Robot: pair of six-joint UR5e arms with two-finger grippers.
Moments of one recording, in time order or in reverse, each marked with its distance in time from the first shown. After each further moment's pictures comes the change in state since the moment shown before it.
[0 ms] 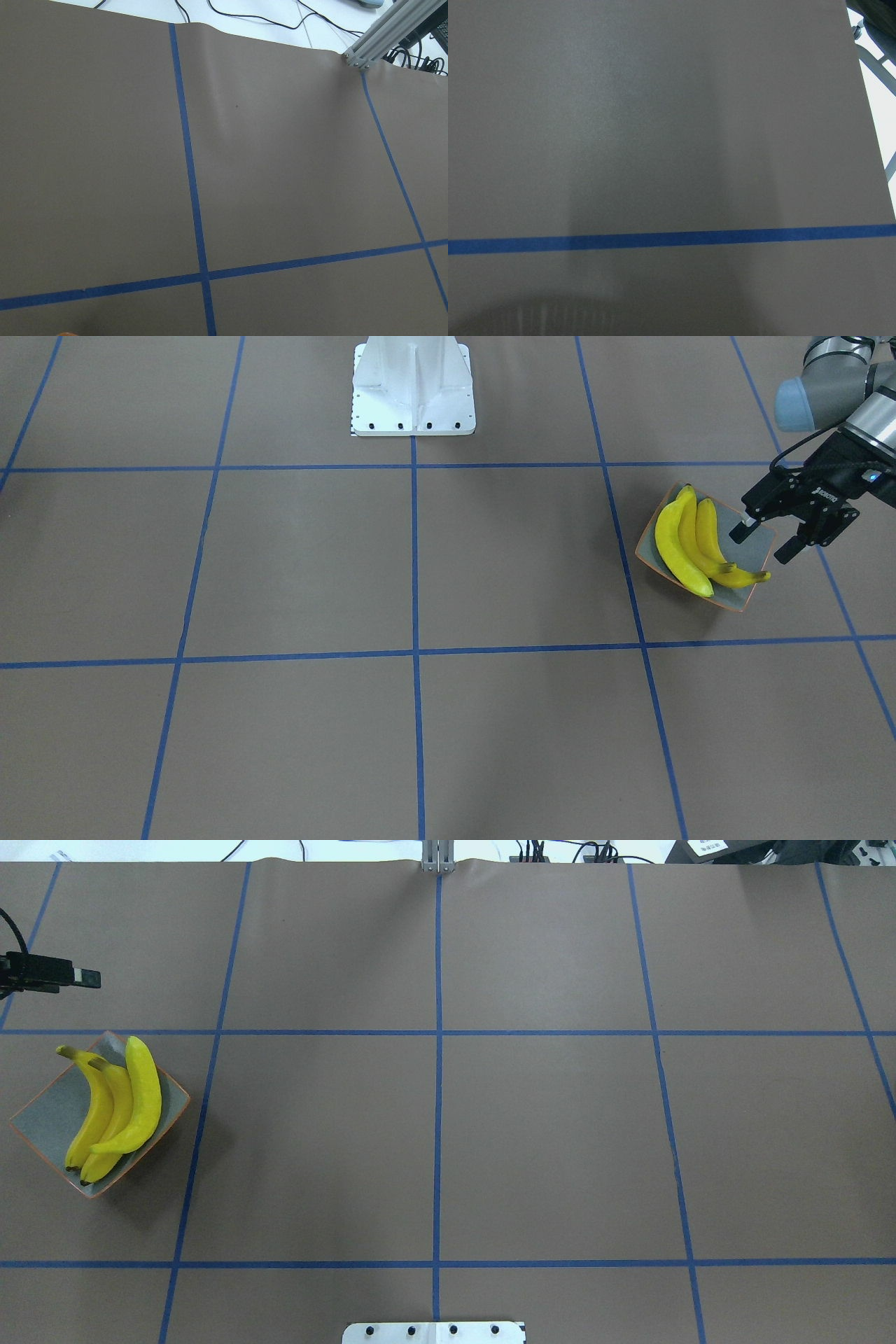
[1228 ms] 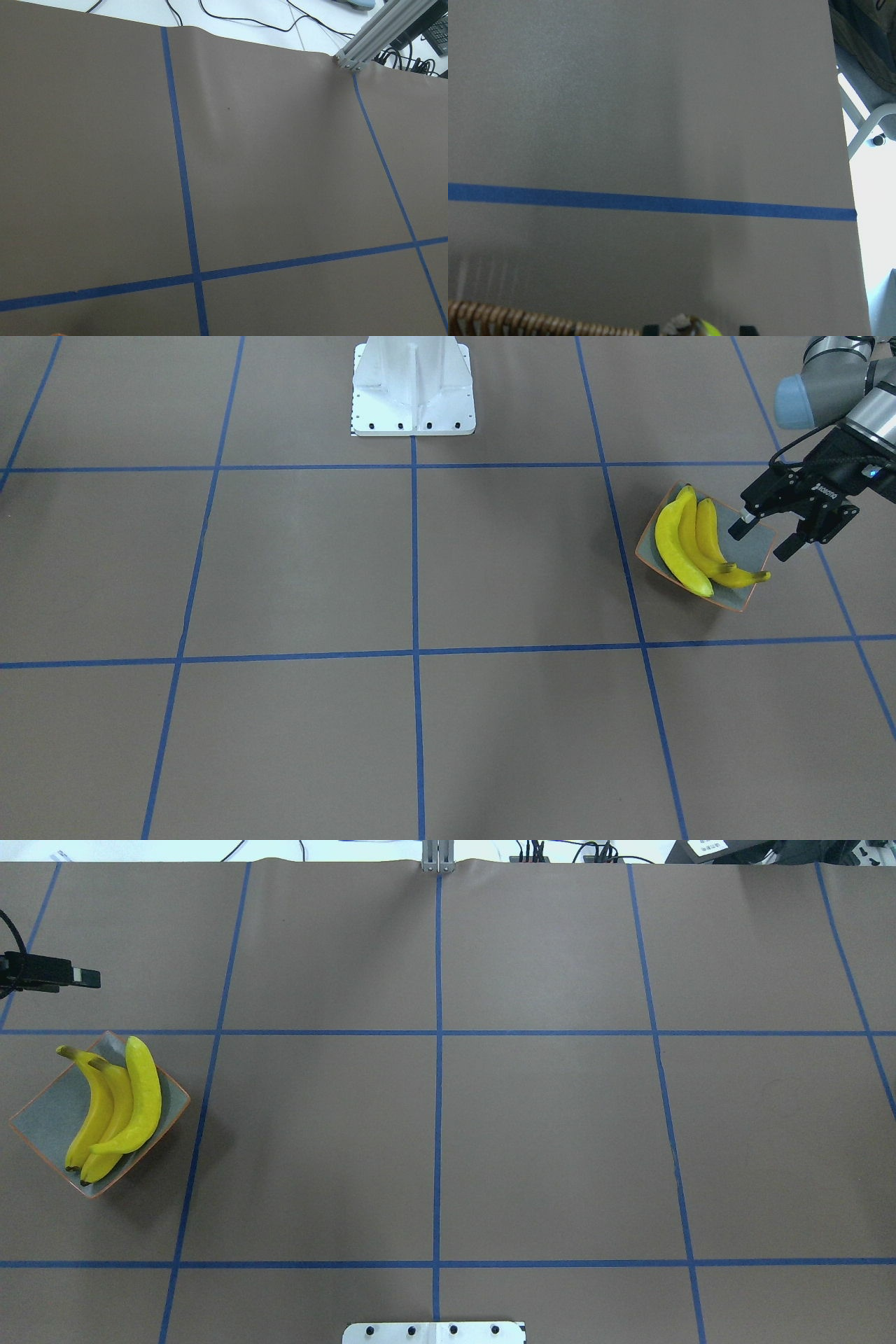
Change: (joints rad) left arm 0.000 0.003 -0.008 0.001 0.000 0.000; right arm -0.029 -0.031 0.004 0.038 -0.099 -0.048
